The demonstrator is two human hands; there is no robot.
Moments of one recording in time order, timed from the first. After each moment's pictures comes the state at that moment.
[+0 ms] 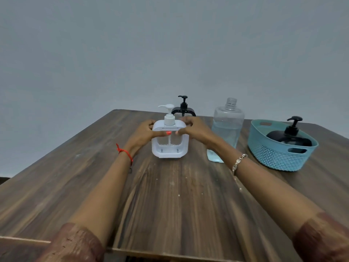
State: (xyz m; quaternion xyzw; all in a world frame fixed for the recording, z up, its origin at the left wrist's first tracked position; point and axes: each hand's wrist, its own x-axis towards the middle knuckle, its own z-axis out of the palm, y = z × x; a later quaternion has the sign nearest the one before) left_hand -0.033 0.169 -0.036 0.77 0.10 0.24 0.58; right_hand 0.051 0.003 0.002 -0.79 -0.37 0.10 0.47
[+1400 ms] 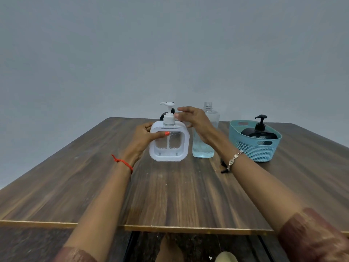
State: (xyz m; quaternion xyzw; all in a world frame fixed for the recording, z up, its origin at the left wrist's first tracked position) left_hand -0.085 0.088 -0.011 0.71 0.04 0.30 0.63; right_hand 0.010 -0.068 0.040 -0.68 -0.40 0.08 0.60
